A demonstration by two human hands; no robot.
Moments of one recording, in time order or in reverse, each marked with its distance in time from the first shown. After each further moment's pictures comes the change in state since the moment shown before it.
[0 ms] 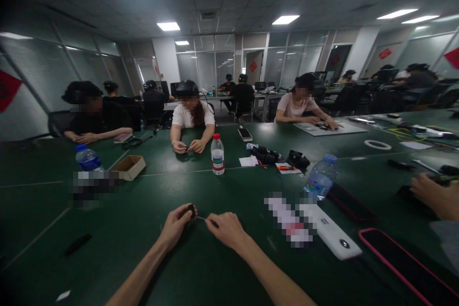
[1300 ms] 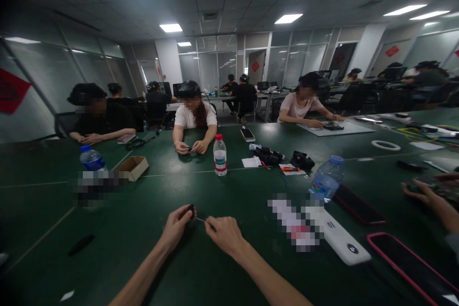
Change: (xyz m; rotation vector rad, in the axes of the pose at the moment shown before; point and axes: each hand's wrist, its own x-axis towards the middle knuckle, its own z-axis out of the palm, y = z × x) left_hand 0.004 -0.004 -0.008 0.061 0.046 0.022; right_hand 0.002 -0.006 0.017 0.020 0.037 -0.013
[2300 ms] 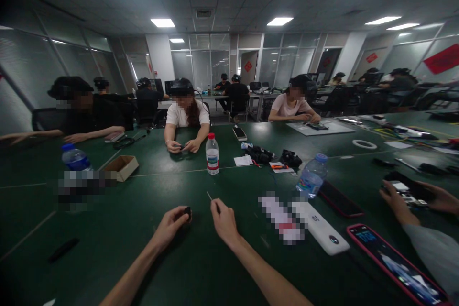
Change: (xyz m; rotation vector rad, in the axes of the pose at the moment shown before) left_hand -0.003 0.011 0.001 0.065 -0.161 -0.021; right_hand 0.002 0.011 -0.004 0.301 0.245 0.243
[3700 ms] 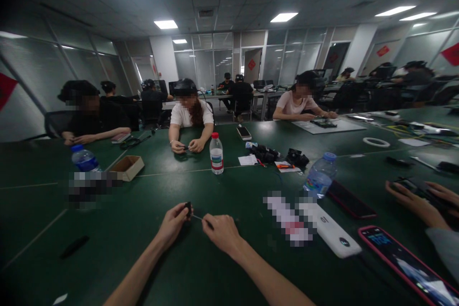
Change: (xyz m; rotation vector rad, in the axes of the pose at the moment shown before) left_hand 0.007 -0.015 -0.003 -0.234 0.145 -0.051; right_hand -0.008 -0.013 0.005 -0.354 -0.219 -0.204
